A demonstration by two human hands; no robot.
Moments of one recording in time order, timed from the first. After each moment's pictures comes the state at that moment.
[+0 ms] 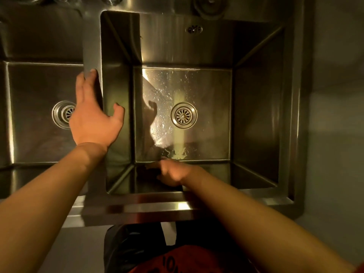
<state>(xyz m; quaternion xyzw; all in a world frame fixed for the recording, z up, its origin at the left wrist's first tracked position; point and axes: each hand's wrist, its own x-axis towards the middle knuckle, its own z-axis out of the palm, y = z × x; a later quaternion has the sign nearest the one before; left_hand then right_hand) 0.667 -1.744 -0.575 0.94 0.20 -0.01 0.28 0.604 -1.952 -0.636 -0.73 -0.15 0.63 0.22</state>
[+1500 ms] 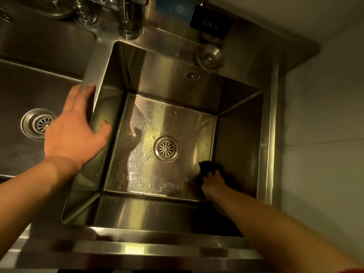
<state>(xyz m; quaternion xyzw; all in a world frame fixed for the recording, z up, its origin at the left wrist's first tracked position) 0.672 -1.738 -0.582 0.94 0.20 0.00 0.27 0.674 -2.126 -0.703 -0.69 -0.30 0.53 -0.40</state>
